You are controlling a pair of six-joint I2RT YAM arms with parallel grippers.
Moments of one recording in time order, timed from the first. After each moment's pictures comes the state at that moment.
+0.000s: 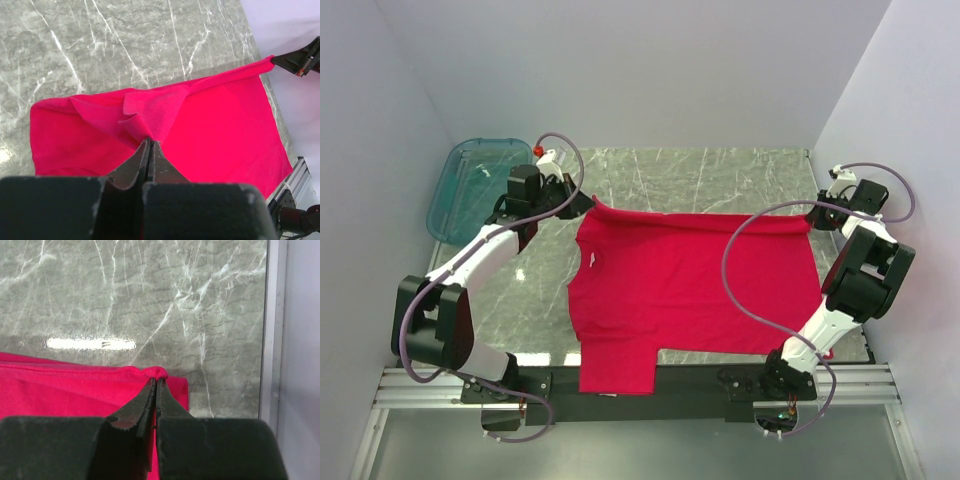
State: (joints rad) left arm -0.24 1.45 0.99 0.06 0.48 -0.45; right arm -0.54 1.82 1.19 -0.16 -0.53 -0.29
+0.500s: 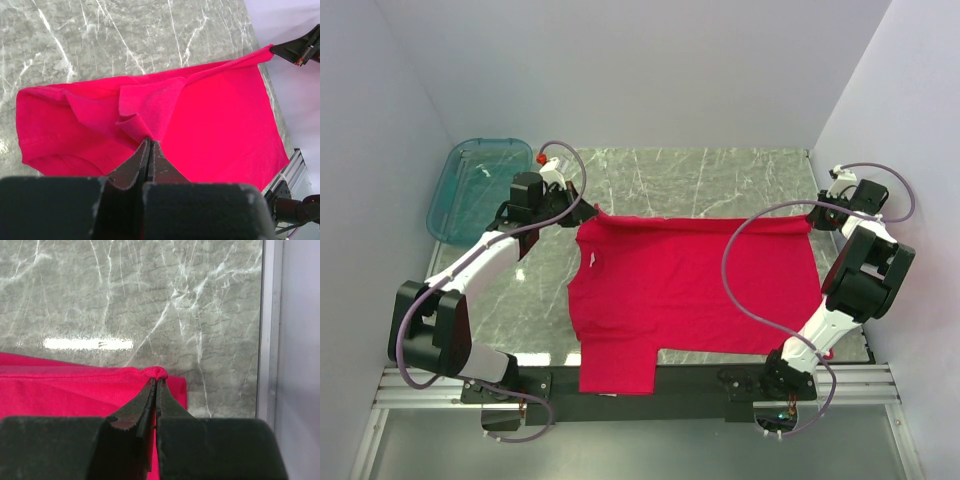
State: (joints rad) left arm -0.26 1.42 0.94 0.06 0.47 -0.47; right arm -0.54 1.82 1.19 -0.16 -0.52 -0.29
